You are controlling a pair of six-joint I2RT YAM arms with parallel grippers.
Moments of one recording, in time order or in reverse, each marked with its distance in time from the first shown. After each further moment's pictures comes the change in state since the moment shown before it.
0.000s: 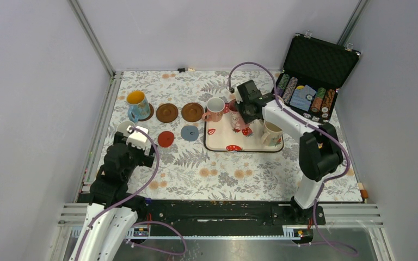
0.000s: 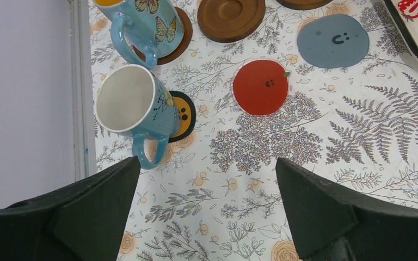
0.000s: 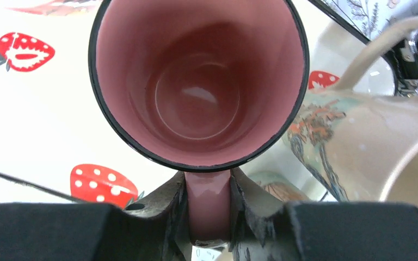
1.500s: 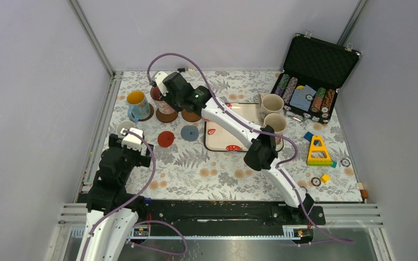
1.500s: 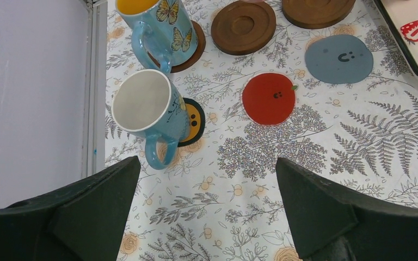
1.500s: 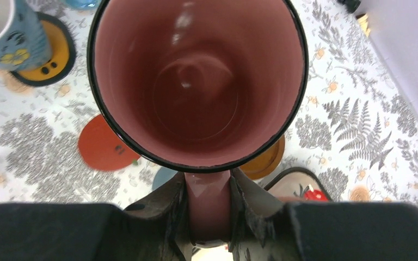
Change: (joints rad) left arm 0.056 -0.072 -0.004 0.003 0.032 -0.004; right arm 0.425 0.597 1.170 -0.221 0.006 -0.081
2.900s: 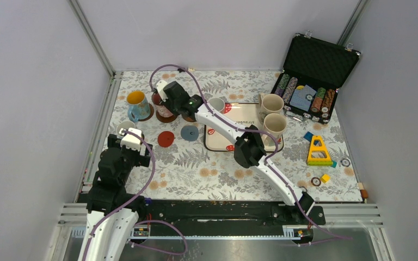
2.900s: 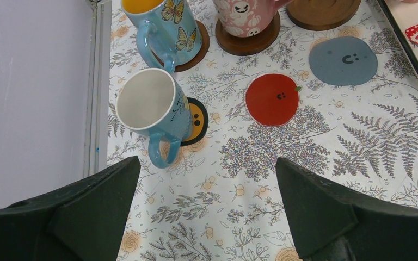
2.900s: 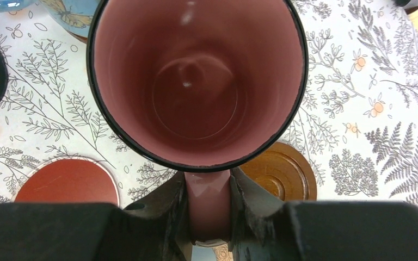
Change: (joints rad) left arm 0.026 -0.007 0.000 0.000 0.010 0.000; right arm -0.039 0.280 0.104 0.201 -0.010 -0.014
